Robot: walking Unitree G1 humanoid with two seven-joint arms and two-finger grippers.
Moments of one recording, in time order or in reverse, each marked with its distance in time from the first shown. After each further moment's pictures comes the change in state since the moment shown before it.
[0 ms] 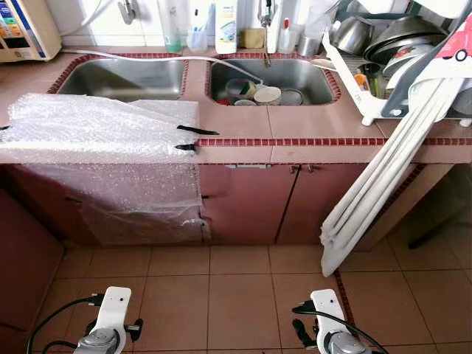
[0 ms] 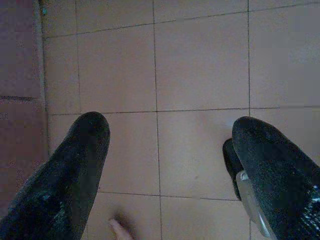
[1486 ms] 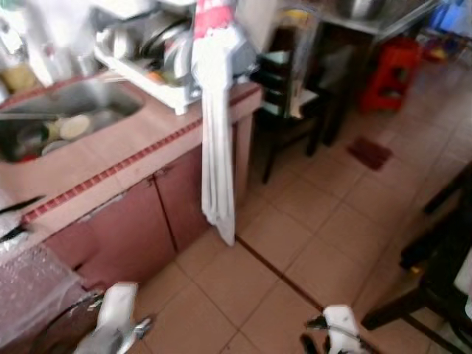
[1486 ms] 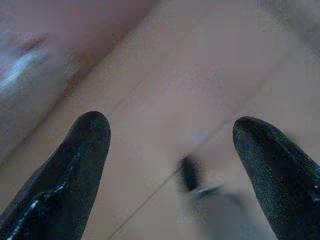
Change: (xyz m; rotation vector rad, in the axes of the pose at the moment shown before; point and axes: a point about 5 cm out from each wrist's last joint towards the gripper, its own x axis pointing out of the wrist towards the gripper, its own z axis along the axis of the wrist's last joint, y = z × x) left arm 0.002 -0.024 0.030 -0.104 -0.059 -0.159; right arm -0.005 -0.014 -0.015 0.141 0.015 -0.020
